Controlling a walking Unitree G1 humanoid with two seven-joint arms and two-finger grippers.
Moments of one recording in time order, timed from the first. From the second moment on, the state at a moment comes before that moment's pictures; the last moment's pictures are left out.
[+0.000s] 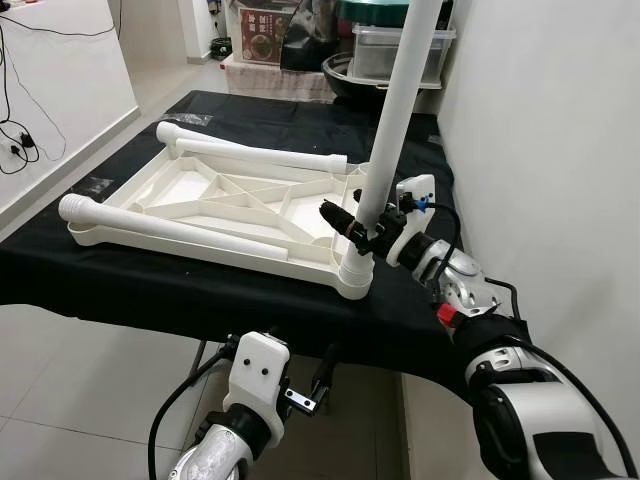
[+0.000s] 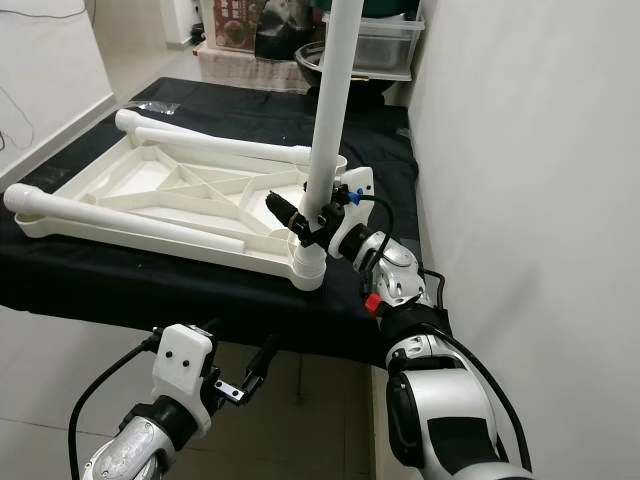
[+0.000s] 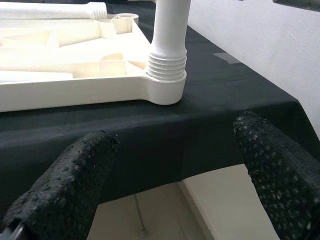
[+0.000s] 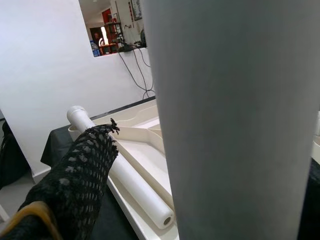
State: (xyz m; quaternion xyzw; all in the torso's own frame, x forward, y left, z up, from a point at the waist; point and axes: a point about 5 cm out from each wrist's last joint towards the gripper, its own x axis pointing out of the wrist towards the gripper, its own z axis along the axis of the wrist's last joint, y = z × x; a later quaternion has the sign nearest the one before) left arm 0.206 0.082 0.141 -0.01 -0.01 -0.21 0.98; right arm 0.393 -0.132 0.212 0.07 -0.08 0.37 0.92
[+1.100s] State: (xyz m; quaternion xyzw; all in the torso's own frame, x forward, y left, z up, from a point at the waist) left arm 0.206 0.080 0.142 -0.01 -0.01 -0.21 0.98; right arm 0.408 -0.120 0.214 0.00 -0.08 0.13 0.99
